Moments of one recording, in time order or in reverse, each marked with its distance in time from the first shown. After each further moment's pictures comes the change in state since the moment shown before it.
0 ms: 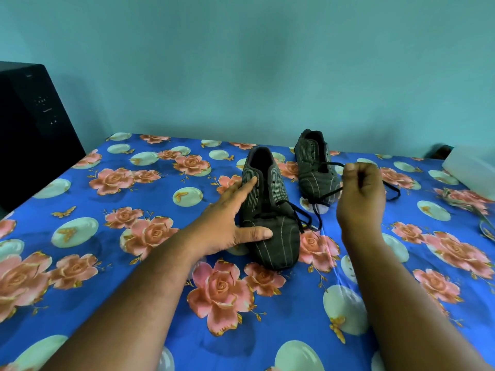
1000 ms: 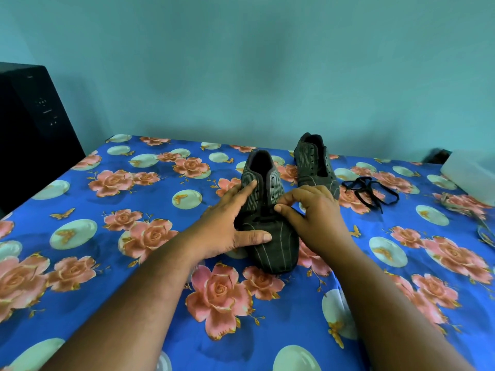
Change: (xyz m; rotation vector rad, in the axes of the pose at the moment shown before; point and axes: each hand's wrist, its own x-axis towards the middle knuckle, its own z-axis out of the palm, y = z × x) left_hand 0.002 -0.001 0.001 0.028 0.011 -0.014; right_hand -0.029 -0.002 0.017 -0.478 -0.546 -0.388
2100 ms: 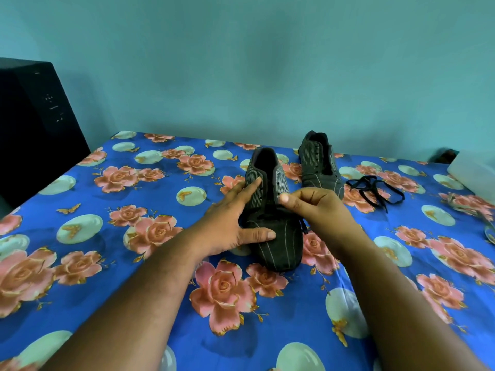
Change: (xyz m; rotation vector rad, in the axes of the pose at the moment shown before) left_hand -0.001 0.001 0.000 0.020 -0.004 -0.008; right_hand 0.002 -0.028 -0.023 0.816 -0.260 0.356
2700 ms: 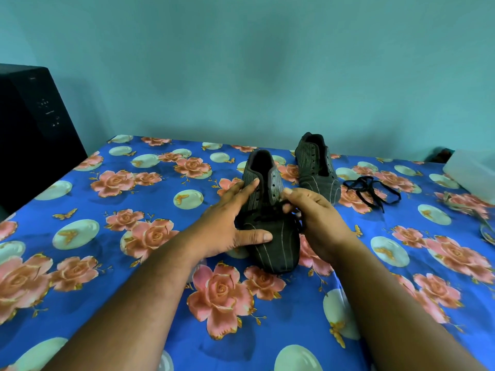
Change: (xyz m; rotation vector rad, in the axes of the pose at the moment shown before) left_hand -0.001 0.002 -0.003 -0.012 0.006 0.024; right_hand 0.004 0.010 0.008 0.253 -0.025 0.034
